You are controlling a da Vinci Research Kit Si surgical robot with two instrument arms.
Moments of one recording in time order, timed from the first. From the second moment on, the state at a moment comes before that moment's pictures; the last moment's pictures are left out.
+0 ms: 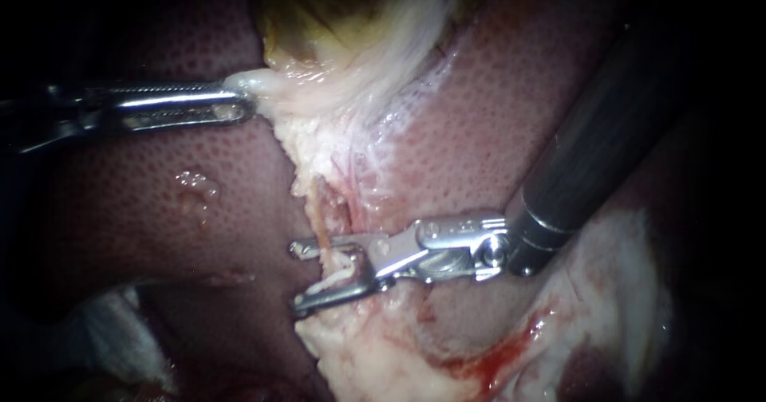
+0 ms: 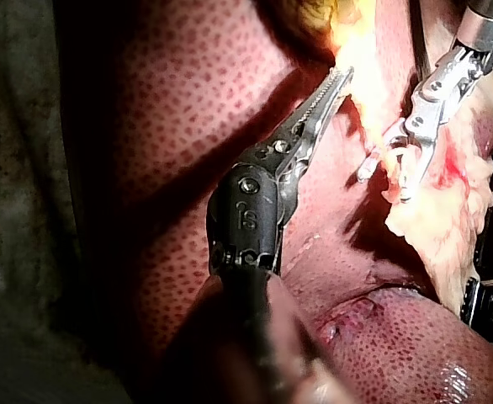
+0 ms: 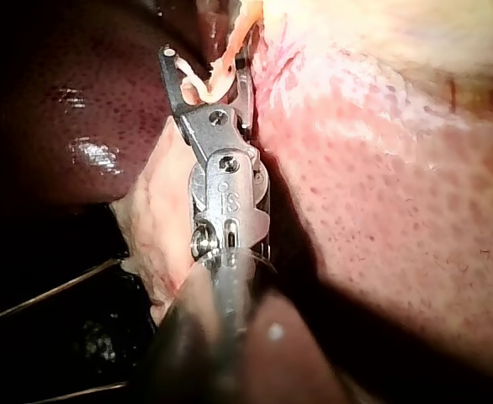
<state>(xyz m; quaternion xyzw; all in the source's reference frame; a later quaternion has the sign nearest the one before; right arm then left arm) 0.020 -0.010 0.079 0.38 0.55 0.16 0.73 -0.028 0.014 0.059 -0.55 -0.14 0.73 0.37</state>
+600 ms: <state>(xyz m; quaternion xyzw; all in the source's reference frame) 0.020 -0.011 0.079 0.41 0.53 0.16 0.73 -0.028 0.014 0.059 -0.55 -0.14 0.73 0.37</state>
